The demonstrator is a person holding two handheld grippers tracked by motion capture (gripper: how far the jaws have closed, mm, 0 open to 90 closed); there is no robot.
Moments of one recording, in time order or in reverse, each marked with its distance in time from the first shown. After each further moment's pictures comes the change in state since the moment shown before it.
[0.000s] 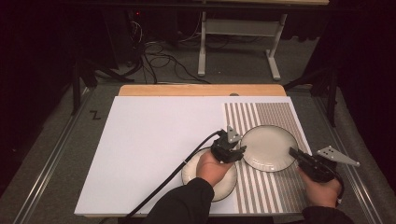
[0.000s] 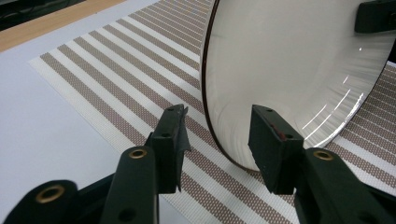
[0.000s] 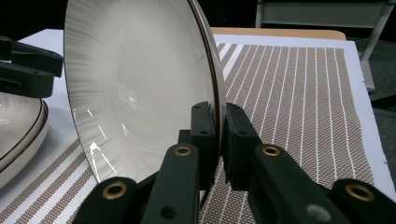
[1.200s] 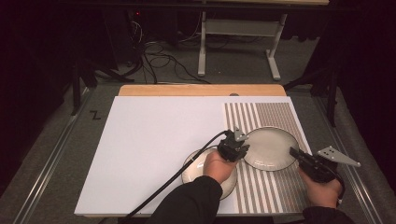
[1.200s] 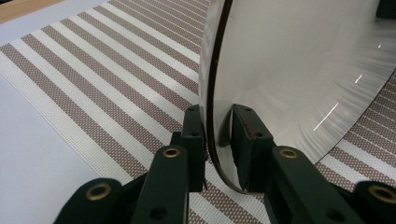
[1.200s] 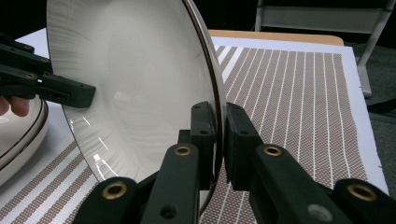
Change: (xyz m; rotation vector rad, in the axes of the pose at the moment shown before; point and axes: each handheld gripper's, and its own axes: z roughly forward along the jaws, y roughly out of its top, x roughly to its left) left arm -0.005 0.005 0.033 0.036 -0.036 -0.008; right arm 0.001 0.001 -0.002 -0.006 -0.004 -0.018
